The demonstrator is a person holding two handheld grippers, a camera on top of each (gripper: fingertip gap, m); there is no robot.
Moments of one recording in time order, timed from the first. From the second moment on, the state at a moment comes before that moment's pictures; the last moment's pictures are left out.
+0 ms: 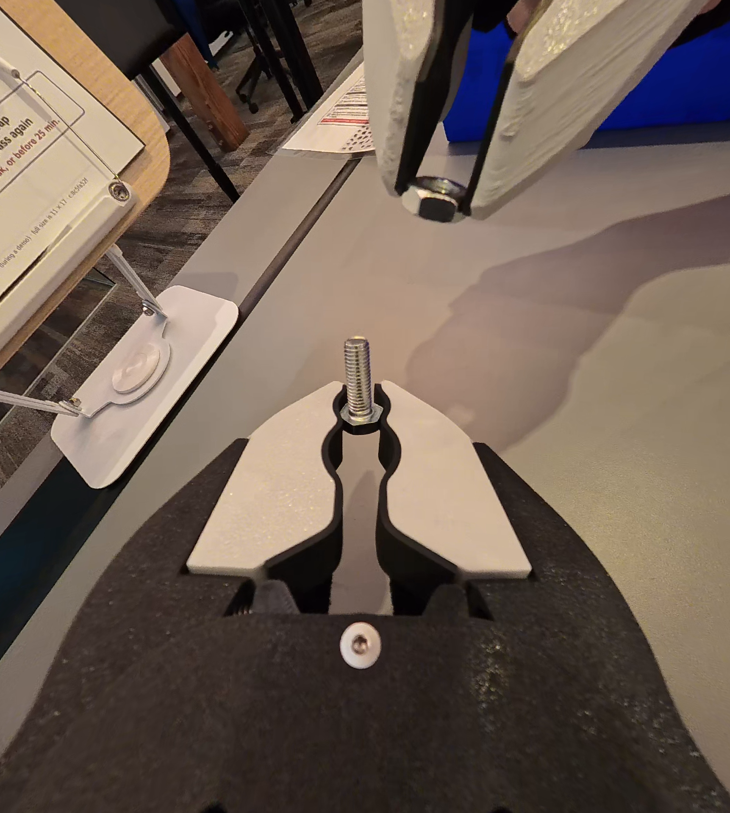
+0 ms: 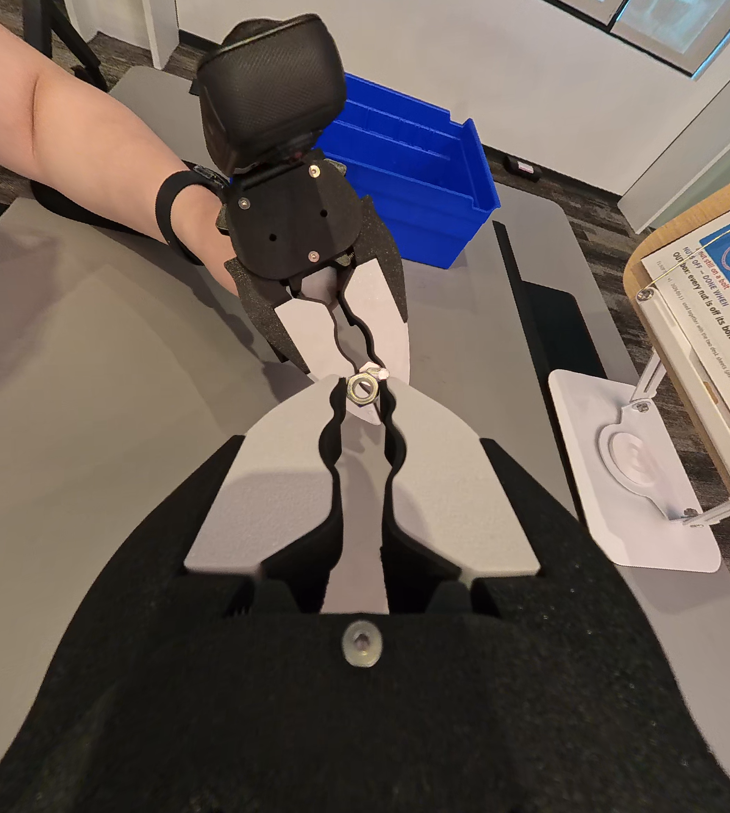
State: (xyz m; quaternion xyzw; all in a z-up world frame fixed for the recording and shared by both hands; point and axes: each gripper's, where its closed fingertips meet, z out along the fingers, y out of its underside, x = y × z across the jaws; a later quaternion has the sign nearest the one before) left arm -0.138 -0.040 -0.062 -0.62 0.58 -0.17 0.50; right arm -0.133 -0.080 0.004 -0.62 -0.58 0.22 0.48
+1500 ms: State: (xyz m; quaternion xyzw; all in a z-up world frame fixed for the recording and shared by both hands) left arm -0.121 -0.095 -0.046 -0.47 0.64 -0.31 0.52; right arm -0.157 -0.106 -0.006 -0.57 -0.63 0.27 0.46
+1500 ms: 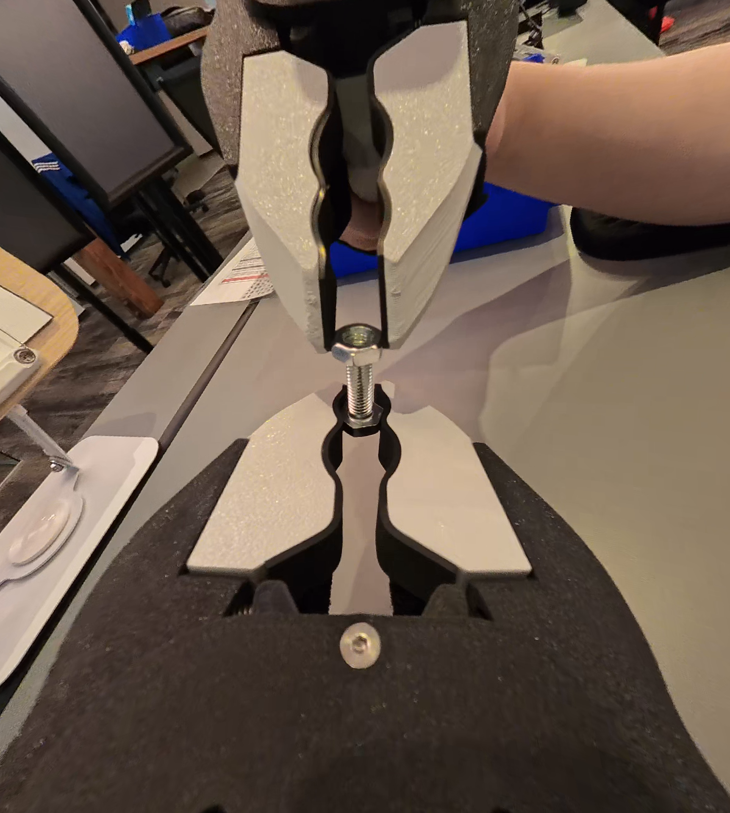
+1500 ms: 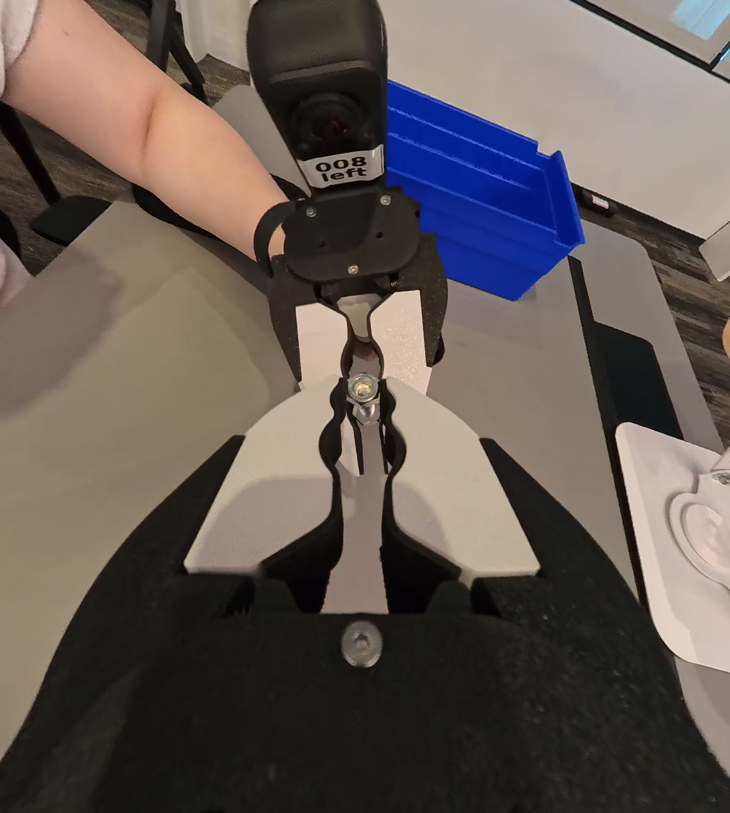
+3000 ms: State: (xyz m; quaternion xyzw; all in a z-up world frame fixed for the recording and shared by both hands) left arm -0.129 -0.059 -0.057 -0.55 0.60 -0.24 0.53; right arm -0.161 -0.076 -0.014 -0.64 -0.56 0.25 0.47
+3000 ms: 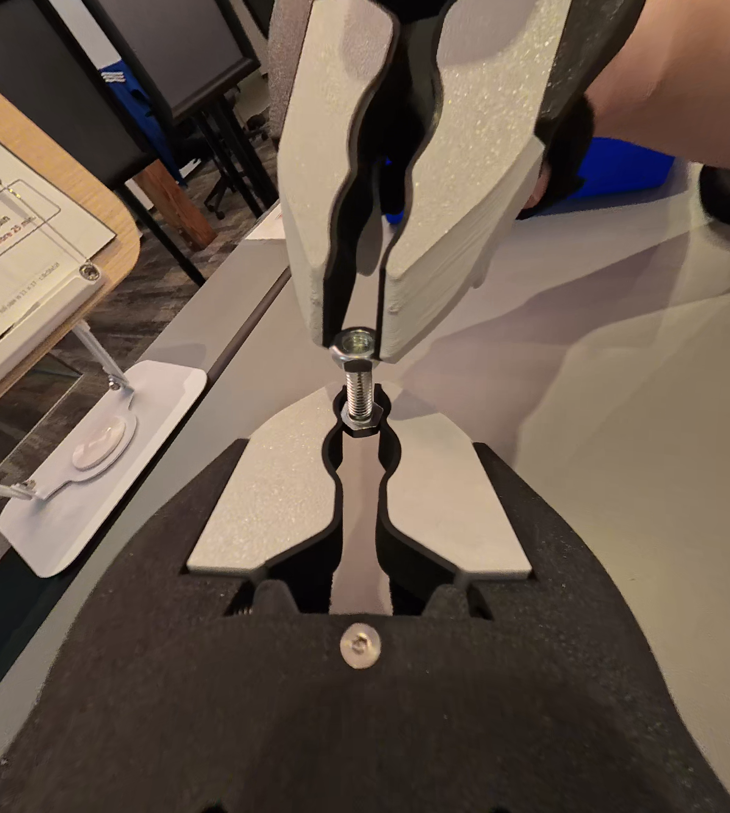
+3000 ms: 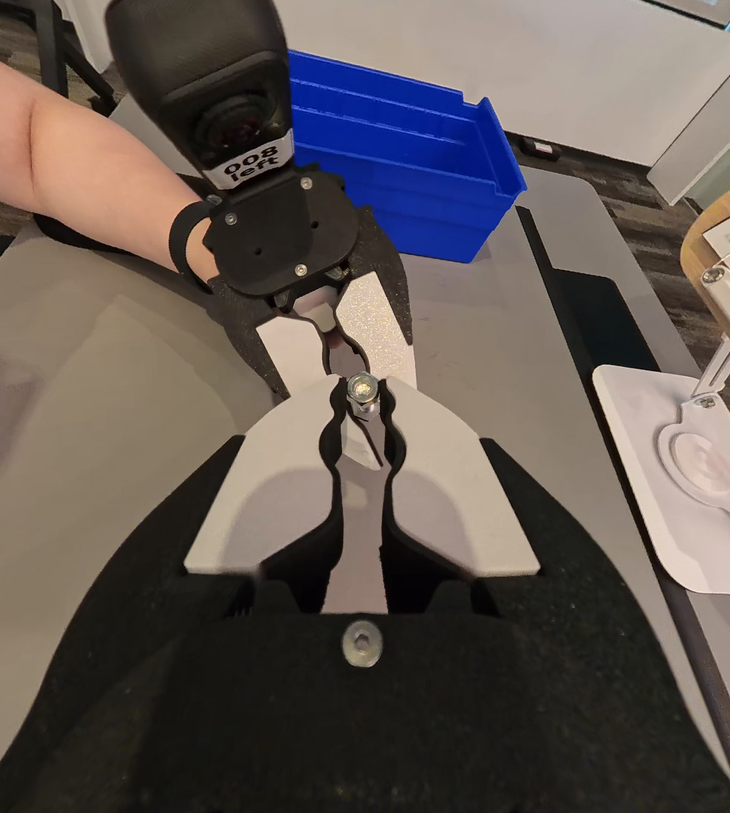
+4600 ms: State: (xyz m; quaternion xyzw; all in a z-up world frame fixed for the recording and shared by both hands) left arm -0.142 -0.037 -0.089 -0.66 0.58 -0.21 0.42; right arm -0.160 -0.045 -0.041 -0.73 -0.43 0.31 0.43
